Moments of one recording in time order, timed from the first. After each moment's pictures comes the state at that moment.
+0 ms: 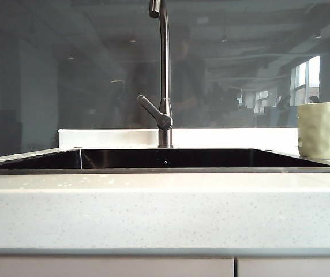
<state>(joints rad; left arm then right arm) -0.08 0.49 0.42 0.11 0.08 -0.08 -0.13 0.31 0.20 0.19 -0.06 0.21</state>
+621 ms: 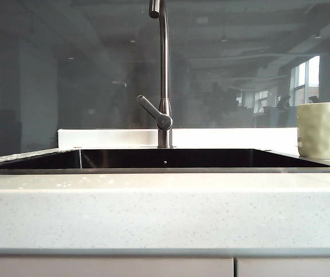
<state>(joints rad) -0.08 0.43 0.41 0.02 0.02 0.11 -0.13 0.31 0.20 0.19 -0.05 0.21</state>
